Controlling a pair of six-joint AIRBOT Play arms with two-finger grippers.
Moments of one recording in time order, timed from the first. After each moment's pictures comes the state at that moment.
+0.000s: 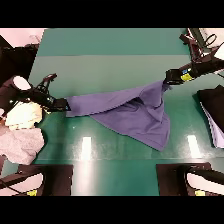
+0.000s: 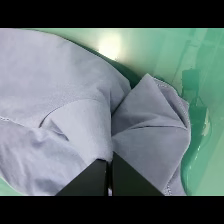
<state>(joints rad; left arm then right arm) 0.01 -1.30 0.99 1.14 -1.17 -1.33 0.05 -1.30 1.44 -1.21 1.35 1.46</state>
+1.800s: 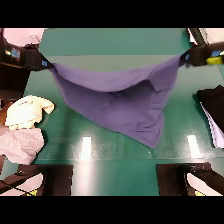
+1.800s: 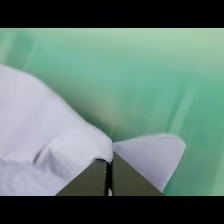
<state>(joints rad) 0.01 -1.20 1.67 1.00 -1.45 -1.33 0.05 -1.05 1.56 -1.21 1.25 1.45</state>
